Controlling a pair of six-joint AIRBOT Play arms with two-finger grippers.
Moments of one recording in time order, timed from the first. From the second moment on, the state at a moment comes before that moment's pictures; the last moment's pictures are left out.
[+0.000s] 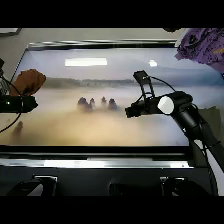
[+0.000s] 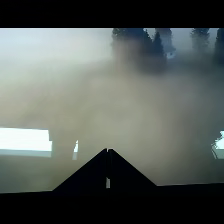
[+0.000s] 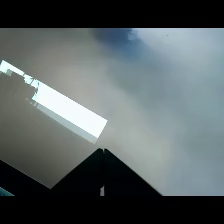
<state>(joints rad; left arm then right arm) -0.01 -0.93 1.25 1.41 -1.36 -1.62 0.43 -1.15 1.14 -1.35 1.01 1.52</state>
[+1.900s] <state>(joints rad) 0.36 -2.16 2.06 1.62 -0.78 -1.81 0.43 -1.15 1.14 -1.35 1.01 1.52</state>
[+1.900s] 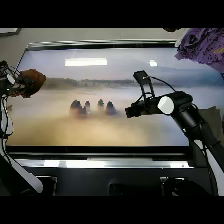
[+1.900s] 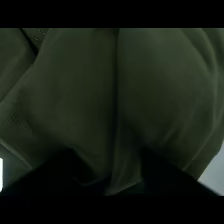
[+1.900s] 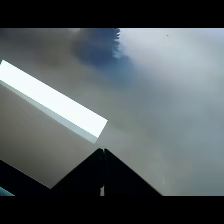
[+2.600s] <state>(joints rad) 0.22 -1.70 1.95 1.29 -1.20 -1.66 0.43 -1.15 1.14 -1.35 1.01 1.52</state>
